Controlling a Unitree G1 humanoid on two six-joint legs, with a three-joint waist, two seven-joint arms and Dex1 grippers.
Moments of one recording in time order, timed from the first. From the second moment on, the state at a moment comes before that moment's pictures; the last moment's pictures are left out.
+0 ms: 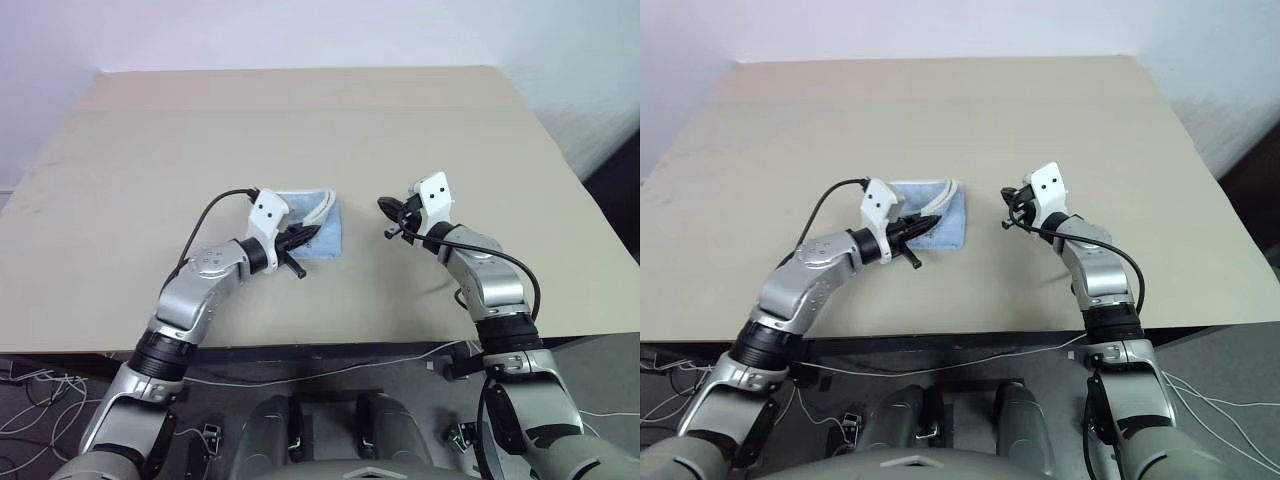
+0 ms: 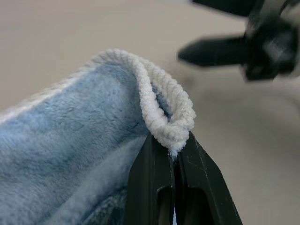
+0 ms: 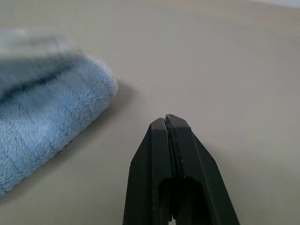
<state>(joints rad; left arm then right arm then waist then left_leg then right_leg) -0.49 0.40 -0.22 0.00 -0.39 0.44 -0.52 -0.57 -0.33 -0.01 0.26 0.18 0.28 0.55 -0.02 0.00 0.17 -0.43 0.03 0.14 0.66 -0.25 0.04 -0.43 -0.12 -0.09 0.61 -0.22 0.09</state>
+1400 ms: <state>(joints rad) -0.44 0.35 -0.02 0.15 -0.28 0.40 -0.52 -0.68 -0.14 0.17 0.44 0.12 0.32 0.59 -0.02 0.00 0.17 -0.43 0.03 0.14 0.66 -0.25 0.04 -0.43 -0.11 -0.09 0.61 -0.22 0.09</state>
